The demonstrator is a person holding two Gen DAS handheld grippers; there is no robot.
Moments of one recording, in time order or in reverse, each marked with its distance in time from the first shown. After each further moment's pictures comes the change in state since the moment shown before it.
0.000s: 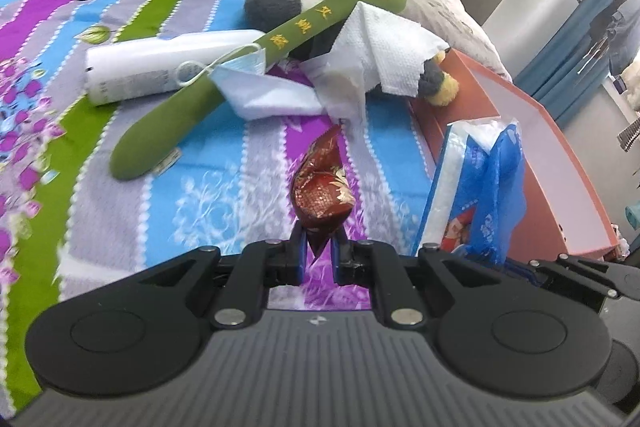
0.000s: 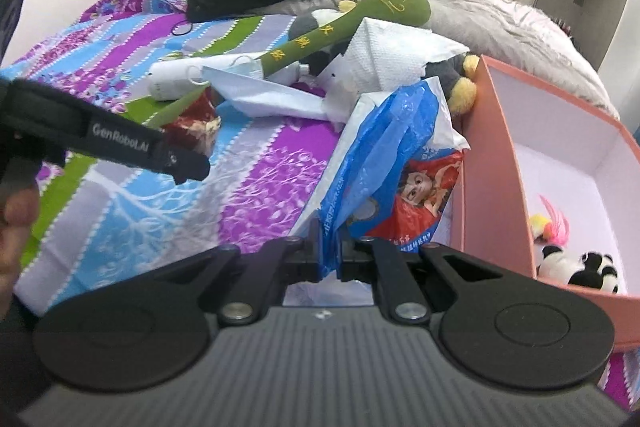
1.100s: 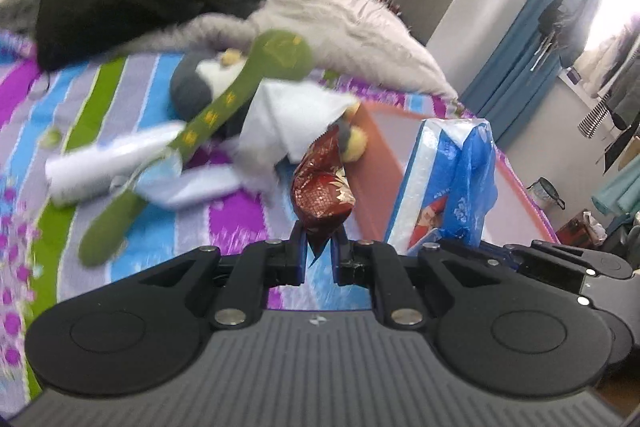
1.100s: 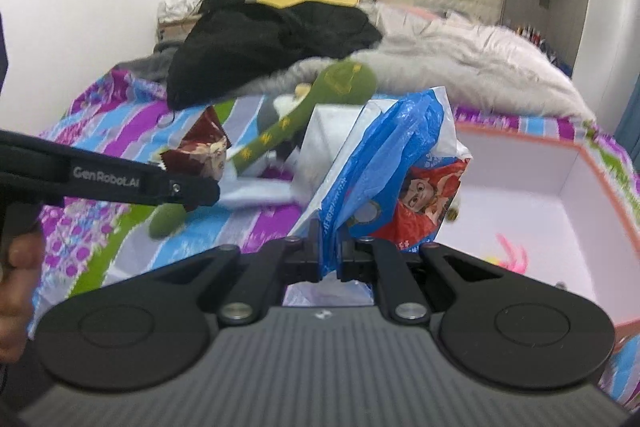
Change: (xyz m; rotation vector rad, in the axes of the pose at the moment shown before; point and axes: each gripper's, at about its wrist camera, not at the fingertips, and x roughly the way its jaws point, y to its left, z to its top) left arm -0.059 -0.086 0.060 0.141 -0.088 -0.088; right arm -0.071 -0.056 0.051 0.142 -0.147 -0.008
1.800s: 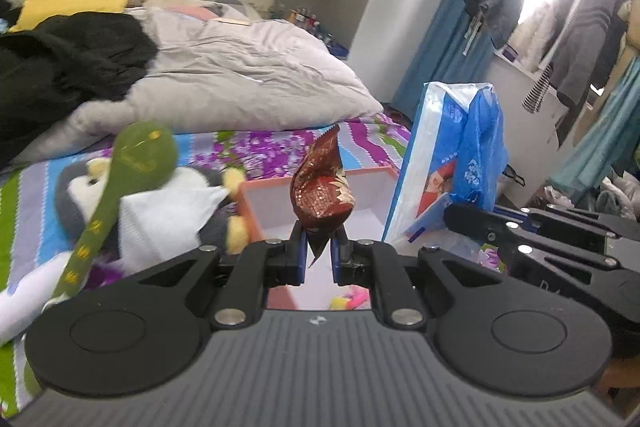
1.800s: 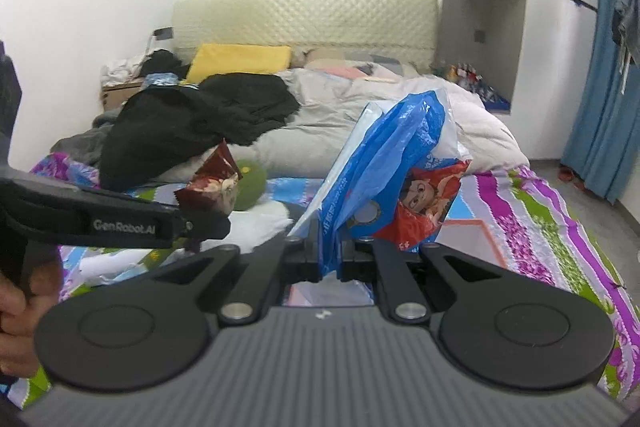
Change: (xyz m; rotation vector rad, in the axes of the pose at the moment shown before) left arm 0.051 -0.136 0.104 0.199 -0.012 -0.144; right arm -0.038 -0.119 0.082 0.086 -0.119 -0.145
